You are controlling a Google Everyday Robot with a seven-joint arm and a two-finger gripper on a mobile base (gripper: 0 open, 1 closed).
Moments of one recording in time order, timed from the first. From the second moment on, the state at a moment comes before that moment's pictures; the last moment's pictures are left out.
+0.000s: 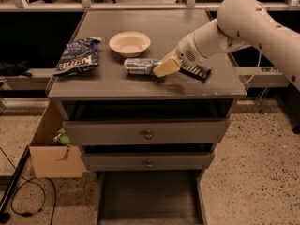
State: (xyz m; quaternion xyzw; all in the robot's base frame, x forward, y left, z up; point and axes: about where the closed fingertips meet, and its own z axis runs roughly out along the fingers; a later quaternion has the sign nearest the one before) arm 0.672 -0.049 0.851 -0.47 0.79 0.19 0.35
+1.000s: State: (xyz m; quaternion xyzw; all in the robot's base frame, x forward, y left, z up) arm 0.608 -0.141 0.884 -0.42 0.80 0.20 0.37
